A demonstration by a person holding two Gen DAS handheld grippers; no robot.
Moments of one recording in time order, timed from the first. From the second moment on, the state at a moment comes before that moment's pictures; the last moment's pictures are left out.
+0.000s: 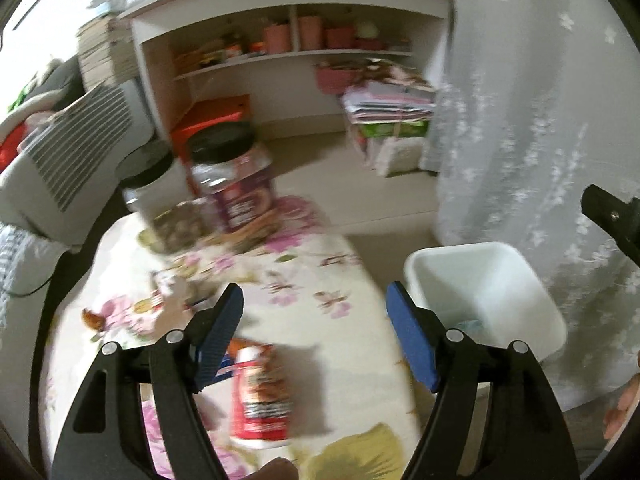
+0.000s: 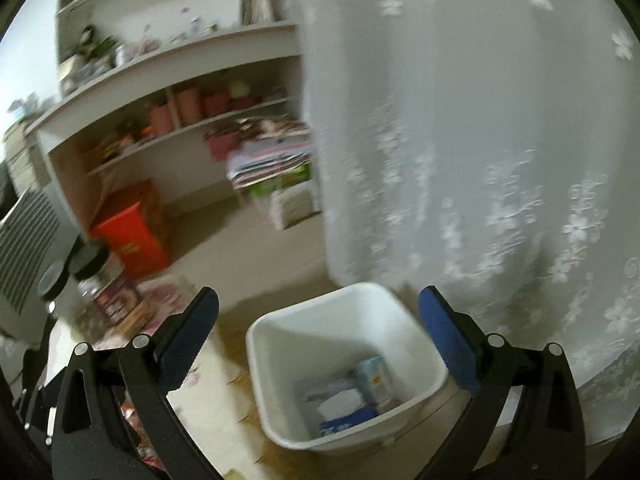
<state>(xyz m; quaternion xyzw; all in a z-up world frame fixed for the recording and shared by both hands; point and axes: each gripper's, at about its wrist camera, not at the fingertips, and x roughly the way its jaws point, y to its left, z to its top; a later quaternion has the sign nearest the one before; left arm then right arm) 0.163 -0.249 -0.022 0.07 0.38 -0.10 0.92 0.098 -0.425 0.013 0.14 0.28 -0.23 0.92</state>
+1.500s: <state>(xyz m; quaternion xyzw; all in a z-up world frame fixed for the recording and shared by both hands) 0.239 0.001 -0.155 -0.27 0.60 -0.03 0.75 0.193 -0.229 -0.149 0.14 0.58 0.03 0.80</state>
